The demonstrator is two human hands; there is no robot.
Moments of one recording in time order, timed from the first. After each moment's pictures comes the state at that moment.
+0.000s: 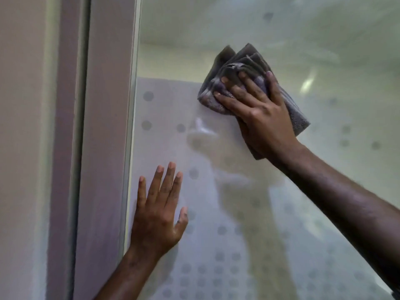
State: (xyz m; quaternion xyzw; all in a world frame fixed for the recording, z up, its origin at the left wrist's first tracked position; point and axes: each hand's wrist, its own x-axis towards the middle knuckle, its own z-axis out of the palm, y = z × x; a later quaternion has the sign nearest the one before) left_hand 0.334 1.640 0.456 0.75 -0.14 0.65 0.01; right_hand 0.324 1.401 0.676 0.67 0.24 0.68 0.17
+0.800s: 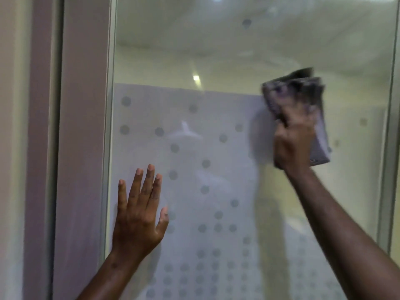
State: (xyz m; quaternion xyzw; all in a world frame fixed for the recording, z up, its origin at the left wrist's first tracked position) left_hand 0.334 1.633 0.458 0.75 -0.13 0.65 0.00; right_hand 0.312 1.309 0.651 0.68 0.13 0.69 -0.19
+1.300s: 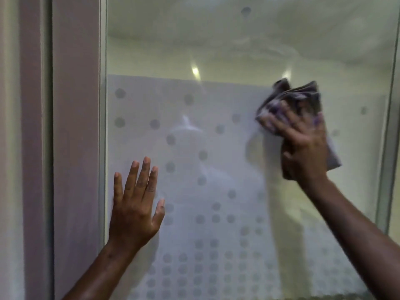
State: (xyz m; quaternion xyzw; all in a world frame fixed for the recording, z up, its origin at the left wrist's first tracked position) left_hand 0.334 1.638 0.457 0.75 -0.13 0.65 -0.01; right_hand 0.308 1.257 0.600 0.73 0.14 0.67 -0.01
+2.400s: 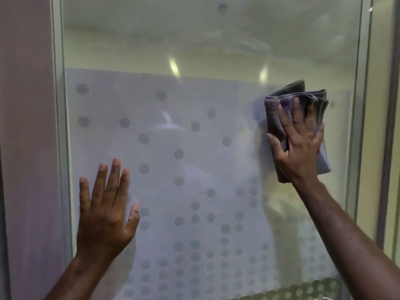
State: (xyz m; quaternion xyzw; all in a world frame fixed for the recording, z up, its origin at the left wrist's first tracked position) left_hand 0.337 1.633 0.457 0.74 -0.14 0.66 0.00; right_hand 0.312 1.216 0.587 0.76 0.03 0.65 -0.10
